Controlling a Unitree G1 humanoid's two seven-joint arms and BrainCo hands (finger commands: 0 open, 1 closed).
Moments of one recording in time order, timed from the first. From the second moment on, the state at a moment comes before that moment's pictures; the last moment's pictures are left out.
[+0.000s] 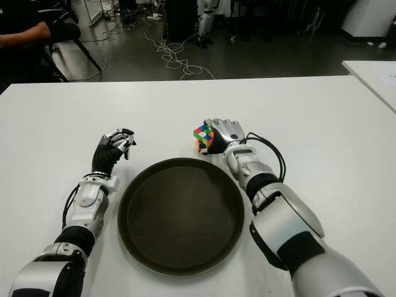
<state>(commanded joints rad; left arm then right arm) -0.50 0.01 0.13 1.01 -0.07 -0.61 -0.12 -0.90 -0.11 0.58 1.37 -0.76 -0.16 -0.39</state>
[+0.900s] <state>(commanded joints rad) -0.49 0.00 0.13 0.99 -0.07 -0.60 -0.12 -0.90 -0.12 0.57 1.37 -0.75 -0.17 -0.40</state>
